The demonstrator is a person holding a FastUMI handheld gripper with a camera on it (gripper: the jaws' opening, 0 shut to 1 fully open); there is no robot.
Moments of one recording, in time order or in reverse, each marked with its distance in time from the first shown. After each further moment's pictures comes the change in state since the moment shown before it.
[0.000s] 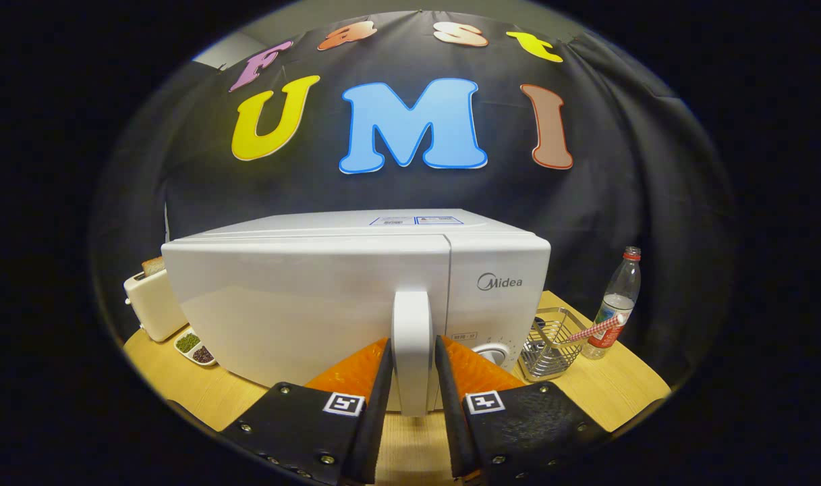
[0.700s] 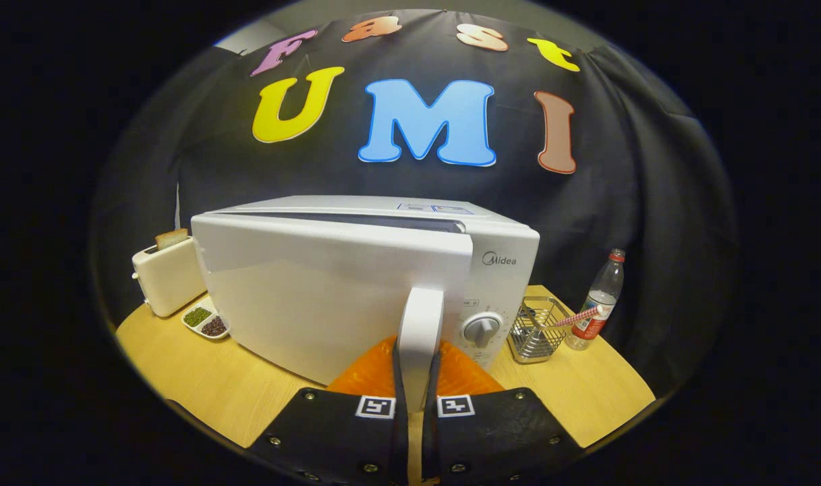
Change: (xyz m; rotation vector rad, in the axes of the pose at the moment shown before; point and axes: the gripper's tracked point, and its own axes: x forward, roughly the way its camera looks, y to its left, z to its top) arm -0.060 0.014 -0.017 -0.053 0.052 -0.005
